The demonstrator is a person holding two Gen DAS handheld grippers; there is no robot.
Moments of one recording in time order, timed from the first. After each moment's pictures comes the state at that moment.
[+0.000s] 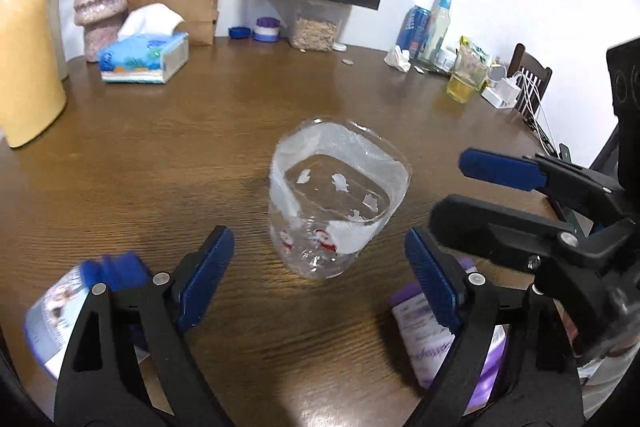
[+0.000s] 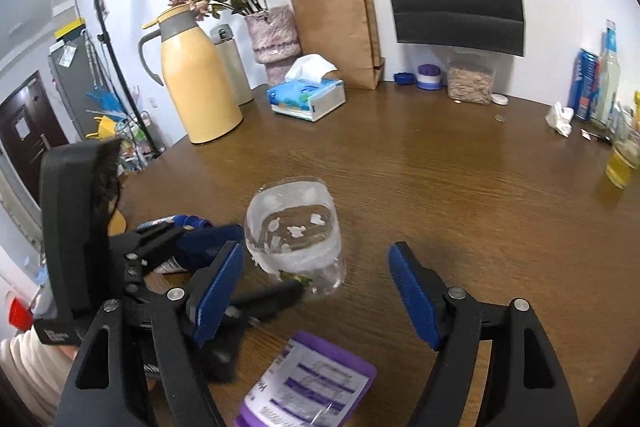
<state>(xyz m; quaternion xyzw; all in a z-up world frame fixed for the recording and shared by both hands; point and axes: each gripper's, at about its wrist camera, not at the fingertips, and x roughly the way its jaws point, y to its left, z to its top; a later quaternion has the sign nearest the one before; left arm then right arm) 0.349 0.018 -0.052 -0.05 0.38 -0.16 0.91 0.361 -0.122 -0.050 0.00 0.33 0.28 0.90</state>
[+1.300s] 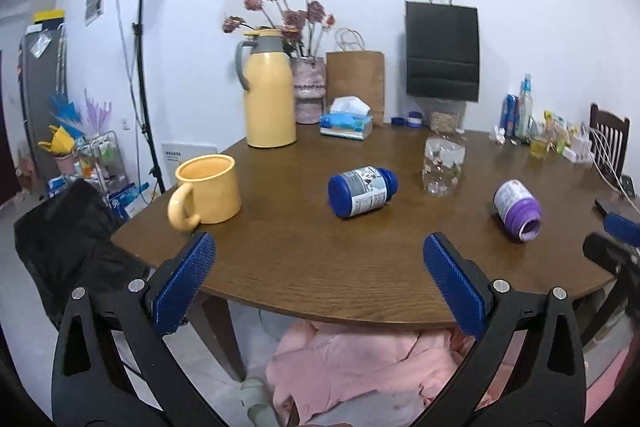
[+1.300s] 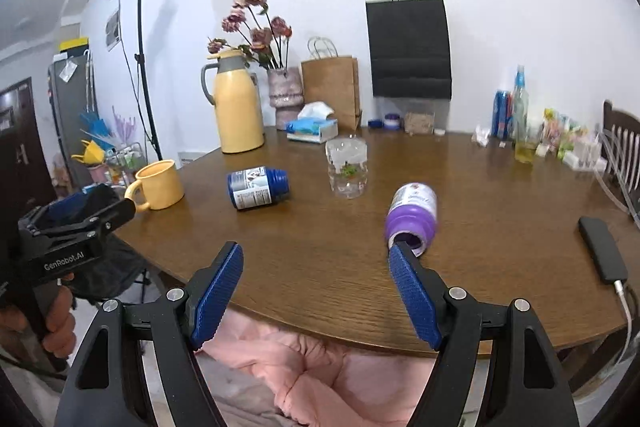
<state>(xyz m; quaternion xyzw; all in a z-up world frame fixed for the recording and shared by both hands) 0.037 0.081 -0.017 -0.02 0.19 0.12 0.97 0.064 -0.136 -0.060 -0.02 0.18 0.21 0.96</state>
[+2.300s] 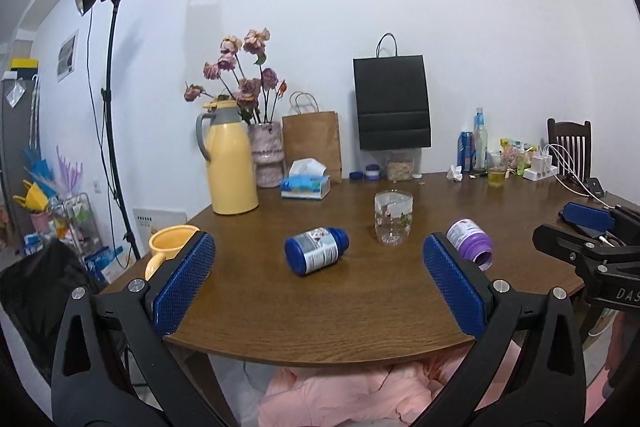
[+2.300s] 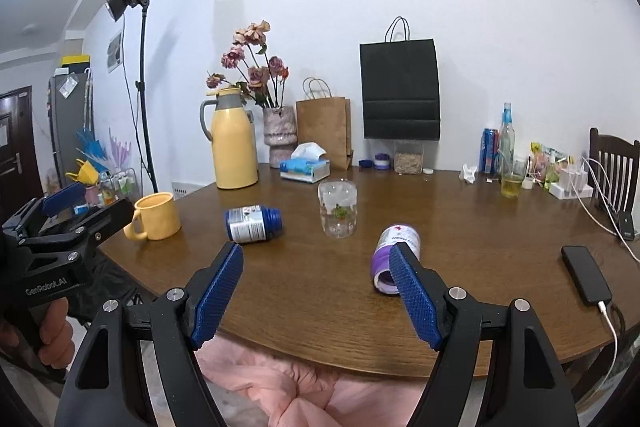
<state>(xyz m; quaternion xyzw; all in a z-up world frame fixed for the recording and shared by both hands) 0.010 0.051 0.009 0.03 0.09 0.05 0.99 0.046 -0.147 -0.042 -0.01 0.12 0.19 0.97</state>
